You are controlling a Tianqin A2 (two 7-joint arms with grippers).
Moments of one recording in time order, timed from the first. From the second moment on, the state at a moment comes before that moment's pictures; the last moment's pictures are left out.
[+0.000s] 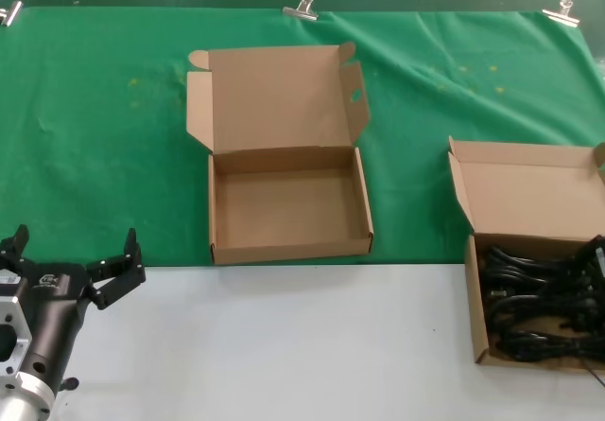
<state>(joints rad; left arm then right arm) 0.00 -0.30 1.60 -1.60 -1.80 0.00 0.00 1.09 0.71 -2.18 0.81 1.17 -1.17 -0.33</state>
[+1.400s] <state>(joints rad) 0.00 -0.30 1.60 -1.60 -1.80 0.00 0.00 1.09 0.75 -2.15 0.93 1.19 -1.22 -0.23</state>
